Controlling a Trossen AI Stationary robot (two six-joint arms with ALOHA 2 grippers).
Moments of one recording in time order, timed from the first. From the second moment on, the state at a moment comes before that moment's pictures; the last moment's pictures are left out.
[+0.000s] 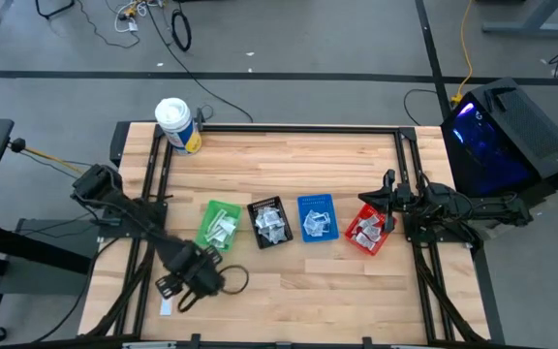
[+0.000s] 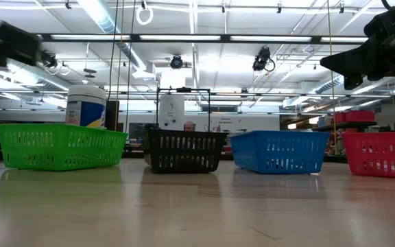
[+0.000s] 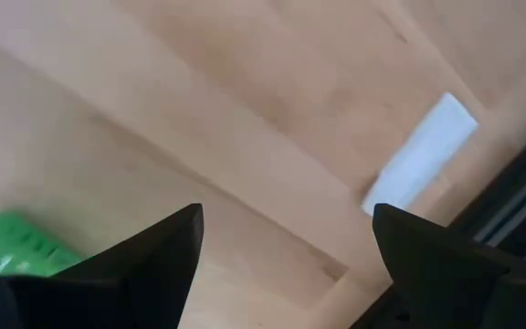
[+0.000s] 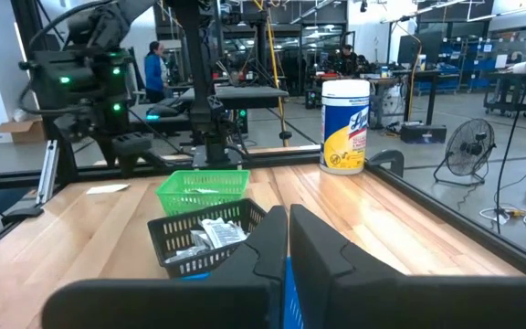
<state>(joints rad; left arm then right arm) -0.65 1.61 1.10 -1.05 0.17 0.25 0.04 0.01 0.02 0.04 0.17 0.02</state>
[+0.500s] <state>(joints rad) -0.94 1.61 1.07 -0.97 0.15 0.33 0.04 0.00 0.02 0.04 0.17 0.02</state>
